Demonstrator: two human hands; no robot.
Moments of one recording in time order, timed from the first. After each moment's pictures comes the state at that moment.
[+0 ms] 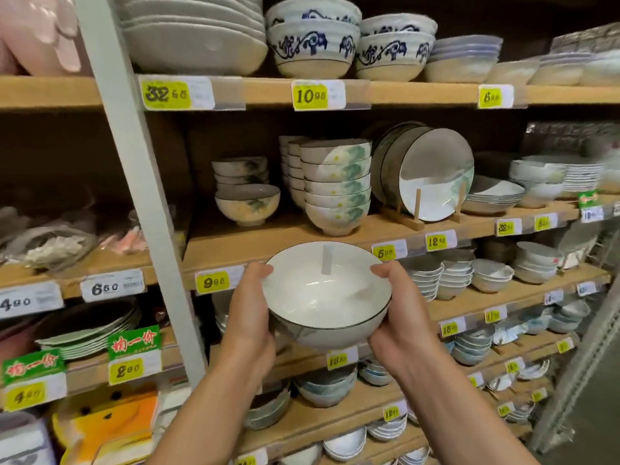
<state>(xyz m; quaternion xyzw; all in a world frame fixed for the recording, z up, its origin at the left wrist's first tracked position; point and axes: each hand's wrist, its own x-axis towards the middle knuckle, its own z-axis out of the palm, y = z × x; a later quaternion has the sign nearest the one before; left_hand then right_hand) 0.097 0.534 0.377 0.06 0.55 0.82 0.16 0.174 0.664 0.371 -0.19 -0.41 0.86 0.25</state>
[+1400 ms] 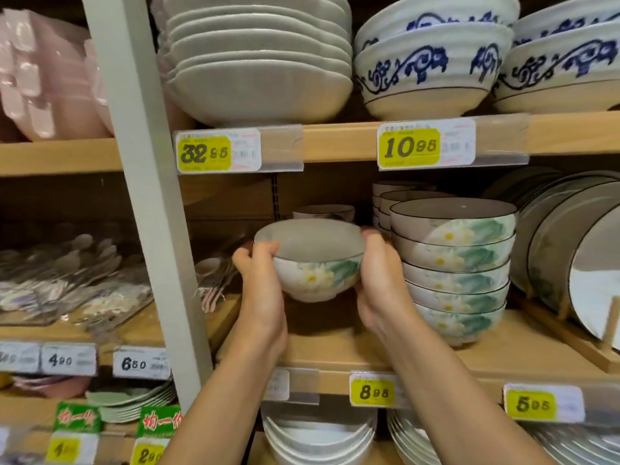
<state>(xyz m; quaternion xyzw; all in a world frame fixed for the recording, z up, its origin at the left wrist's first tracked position) -0.086 0.578 0.432 0.06 0.51 0.85 -0.10 -0.089 0.701 0.442 -0.07 -0.52 0.81 0.24</state>
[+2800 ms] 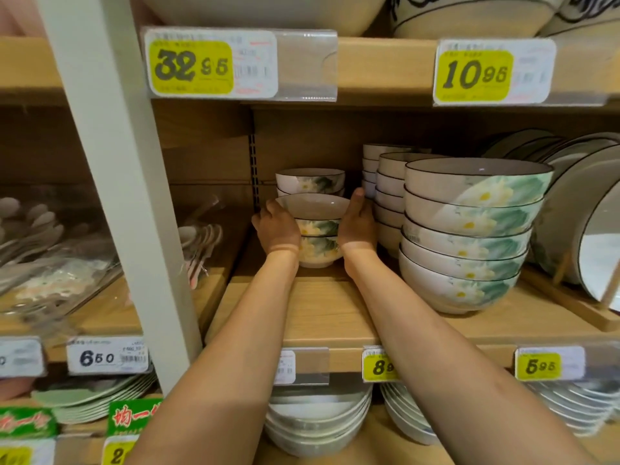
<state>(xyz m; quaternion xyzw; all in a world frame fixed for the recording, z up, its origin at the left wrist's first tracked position) -0.224 0.617 0.409 -0.02 0.81 0.57 -0.17 -0.197 0.715 0.404 -0.19 -0.70 0.60 0.34</state>
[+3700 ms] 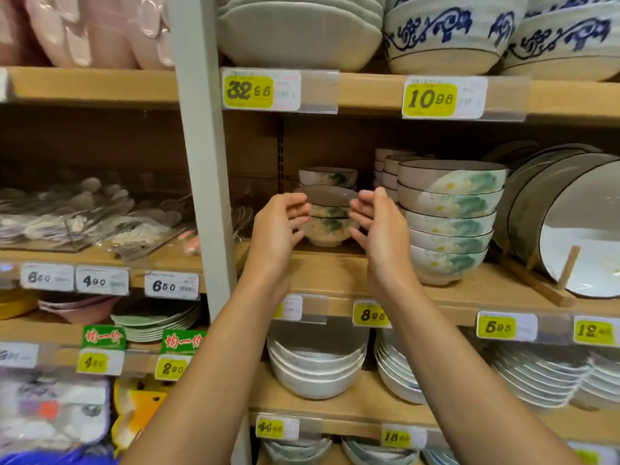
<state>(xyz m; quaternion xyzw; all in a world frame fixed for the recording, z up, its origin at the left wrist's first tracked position) -0.041 0.555 0.439 0.10 0.57 0.81 -0.08 -0.034 0.677 0.427 -0.03 -0.63 0.70 0.33</state>
